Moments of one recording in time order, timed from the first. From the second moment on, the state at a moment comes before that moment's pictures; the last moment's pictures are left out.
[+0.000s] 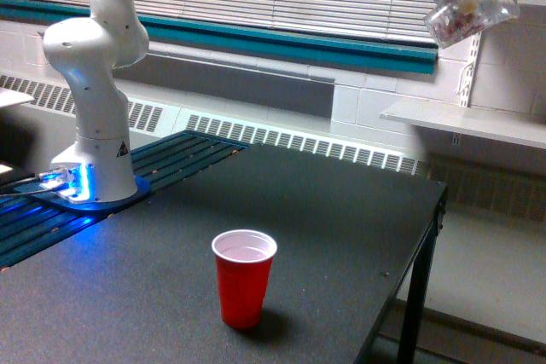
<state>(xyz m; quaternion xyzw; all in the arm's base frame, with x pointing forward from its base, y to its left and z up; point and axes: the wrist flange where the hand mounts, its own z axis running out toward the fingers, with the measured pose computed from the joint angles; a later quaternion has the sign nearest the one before) 0.647 0.066 0.553 -0.92 0.23 -0.32 0.06</state>
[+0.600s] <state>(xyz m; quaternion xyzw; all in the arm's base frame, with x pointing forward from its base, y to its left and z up) 0.639 0.054 0.536 -0.92 0.23 -0.32 0.05</state>
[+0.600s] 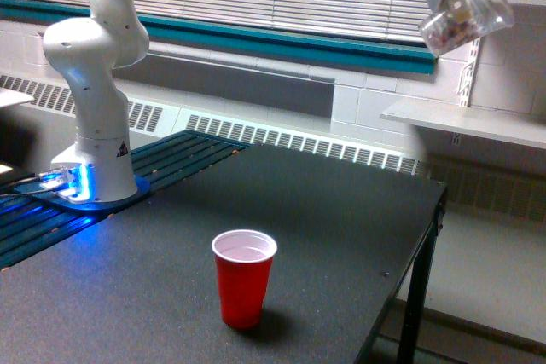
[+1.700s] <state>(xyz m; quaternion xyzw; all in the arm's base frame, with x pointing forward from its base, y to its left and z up) 0.526 -0.090 0.468 -0.89 0.33 -0.30 0.01</state>
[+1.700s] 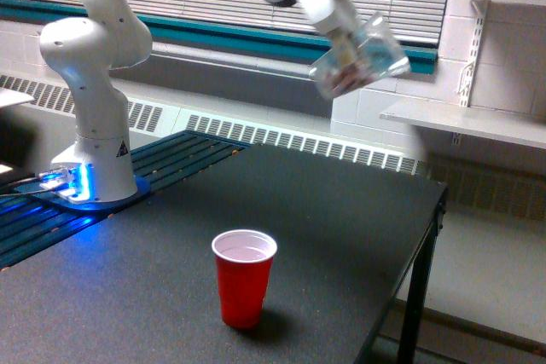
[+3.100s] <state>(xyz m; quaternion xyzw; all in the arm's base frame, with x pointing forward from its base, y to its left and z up) 0.383 -0.190 0.300 -0.91 0.39 -0.14 -0.05</state>
